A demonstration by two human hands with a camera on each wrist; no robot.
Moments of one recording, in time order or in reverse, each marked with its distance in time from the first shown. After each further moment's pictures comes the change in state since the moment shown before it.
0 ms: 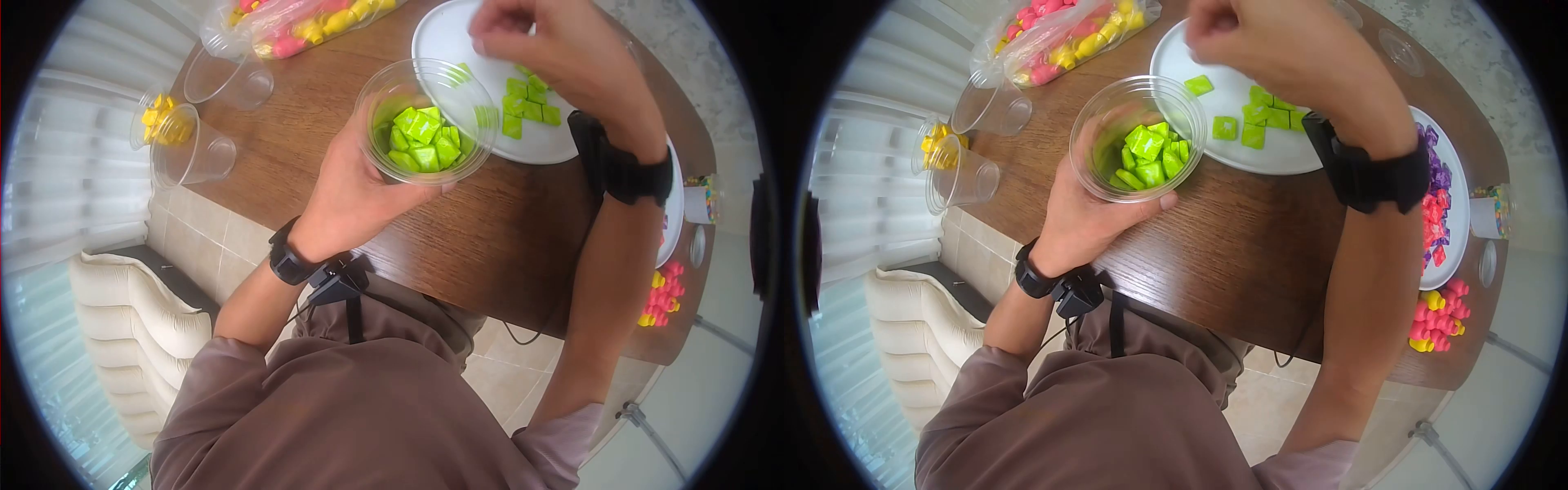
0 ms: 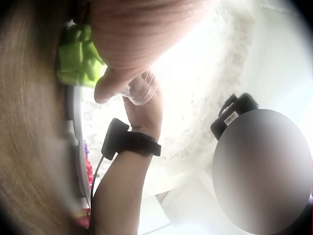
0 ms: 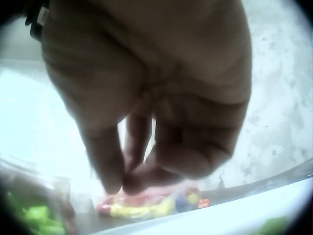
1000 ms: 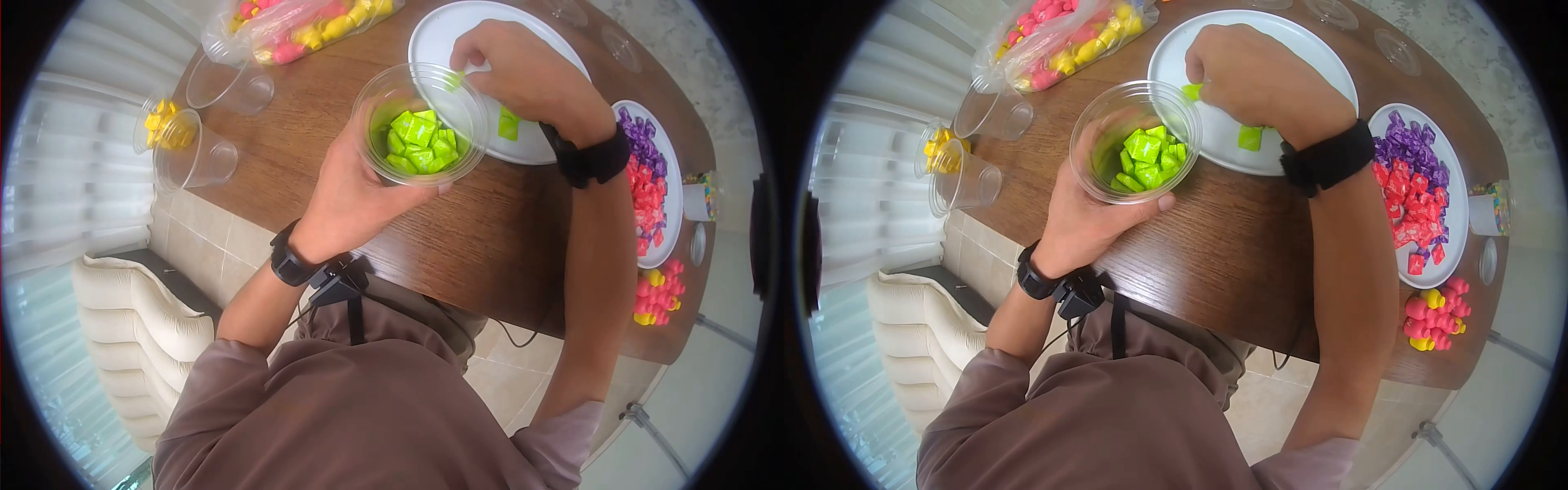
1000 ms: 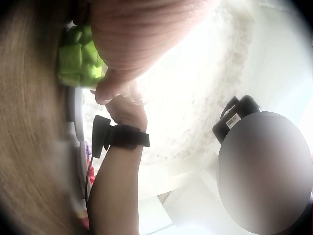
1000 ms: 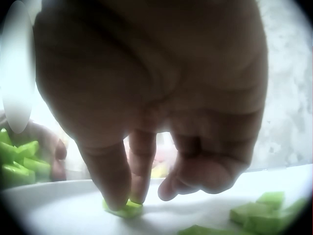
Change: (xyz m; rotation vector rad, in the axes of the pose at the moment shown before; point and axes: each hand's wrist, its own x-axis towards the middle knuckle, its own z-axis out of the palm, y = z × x) left_hand 0.001 0.001 0.002 0.010 0.000 -0.001; right_hand 0.022 0.085 0.050 -0.478 0.189 -0.359
